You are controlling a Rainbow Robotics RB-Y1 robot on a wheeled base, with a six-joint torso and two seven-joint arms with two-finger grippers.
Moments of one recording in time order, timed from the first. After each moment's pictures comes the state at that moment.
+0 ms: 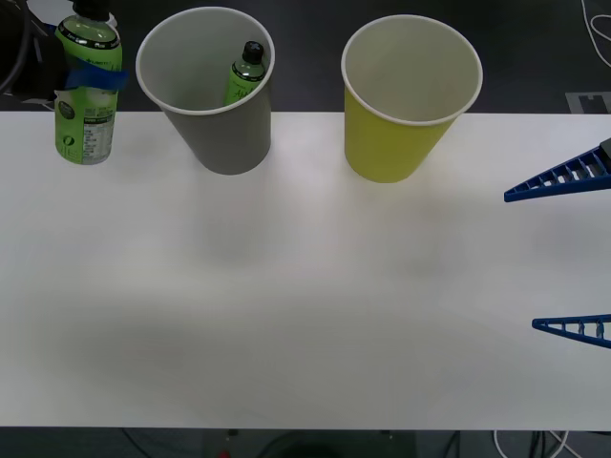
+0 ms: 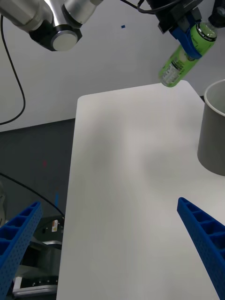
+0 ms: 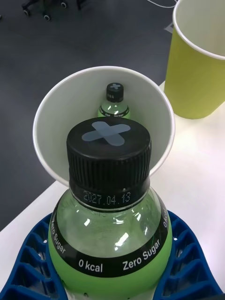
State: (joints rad) right arm 0.25 -1.26 -0.47 -2.19 0.77 -1.22 -0.31; left arm -0.62 0.83 0.22 -1.94 -2.00 -1.51 1.17
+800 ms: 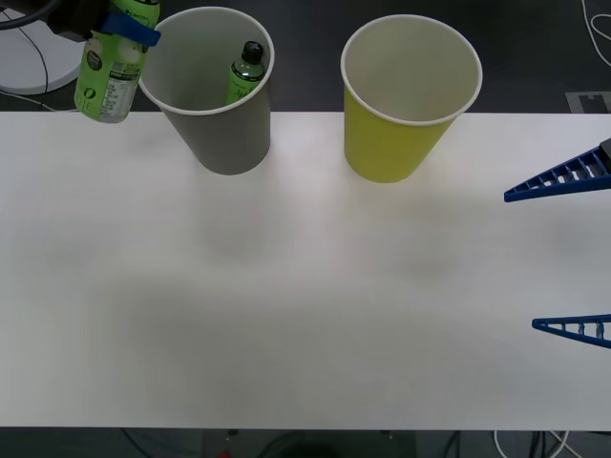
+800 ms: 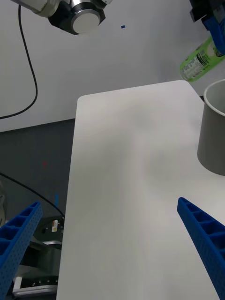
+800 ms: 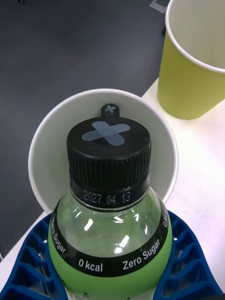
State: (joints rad) right arm 0.25 -1.26 -0.47 -2.19 0.77 -1.22 -0.31; left arm -0.98 0.85 -0.03 -1.63 -2.01 -1.57 1.13
